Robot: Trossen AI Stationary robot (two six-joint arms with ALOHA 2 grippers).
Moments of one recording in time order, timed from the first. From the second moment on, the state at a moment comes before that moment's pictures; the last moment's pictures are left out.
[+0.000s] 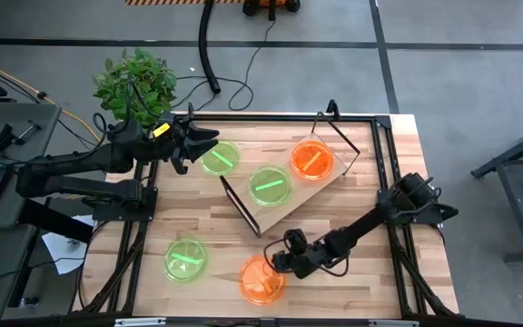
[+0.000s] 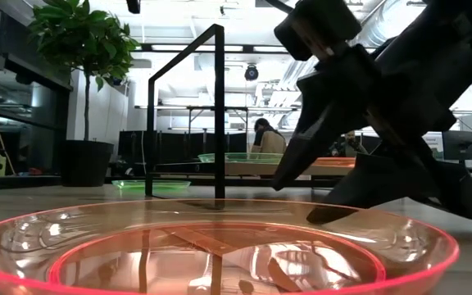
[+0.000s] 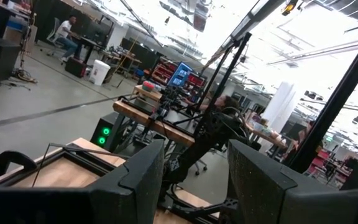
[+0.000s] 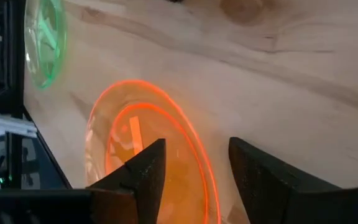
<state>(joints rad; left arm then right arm) 0.20 0.81 0.78 0.23 0.04 -0.47 0.56 1.96 1.00 0.11 0.33 1.70</state>
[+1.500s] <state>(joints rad) 0.20 0.81 0.78 0.22 0.04 -0.47 0.59 1.44 0.50 0.75 0.27 1.57</state>
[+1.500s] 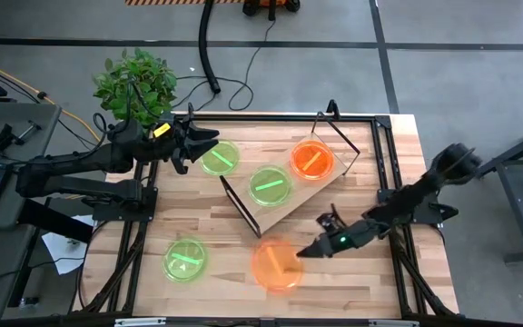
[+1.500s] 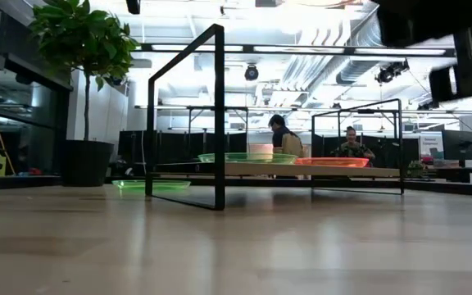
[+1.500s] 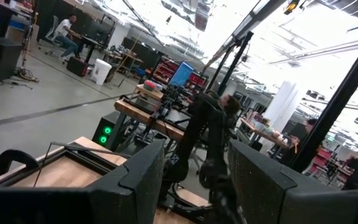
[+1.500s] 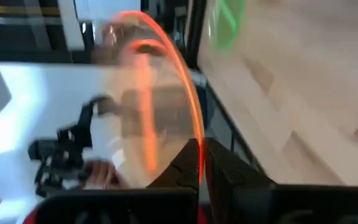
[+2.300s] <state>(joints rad) 0.20 0.81 0.78 0.22 0.03 -0.47 0.18 1.21 0.57 -0.25 0.94 2.00</state>
